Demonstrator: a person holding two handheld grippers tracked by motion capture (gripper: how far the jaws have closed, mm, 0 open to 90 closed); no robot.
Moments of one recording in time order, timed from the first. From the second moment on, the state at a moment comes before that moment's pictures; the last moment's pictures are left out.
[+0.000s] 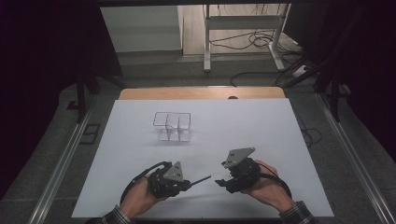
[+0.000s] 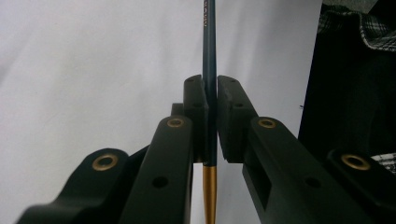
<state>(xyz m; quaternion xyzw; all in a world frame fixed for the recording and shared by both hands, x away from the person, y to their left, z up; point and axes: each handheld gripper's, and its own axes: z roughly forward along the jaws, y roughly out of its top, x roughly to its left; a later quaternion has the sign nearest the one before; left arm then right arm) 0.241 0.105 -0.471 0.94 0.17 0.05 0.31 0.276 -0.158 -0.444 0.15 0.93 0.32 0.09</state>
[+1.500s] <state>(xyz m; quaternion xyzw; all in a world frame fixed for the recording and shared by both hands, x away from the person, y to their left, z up) 0.242 0.107 -0.471 0.93 0.16 0.06 0.32 0.274 -0.098 -0.470 -0.01 0.96 0.26 0.01</state>
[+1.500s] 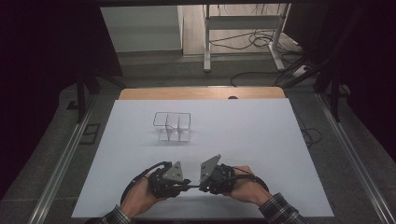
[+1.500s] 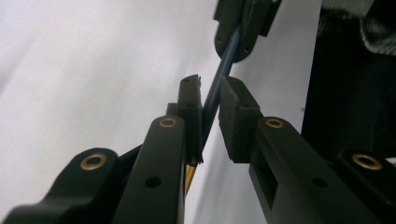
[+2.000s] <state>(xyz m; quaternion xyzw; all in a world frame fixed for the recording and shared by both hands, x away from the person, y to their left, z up) 0.245 0.127 -0.465 0.89 0.23 0.10 0.37 0.280 -0.121 -0.464 0.06 0.95 0.29 0.04</state>
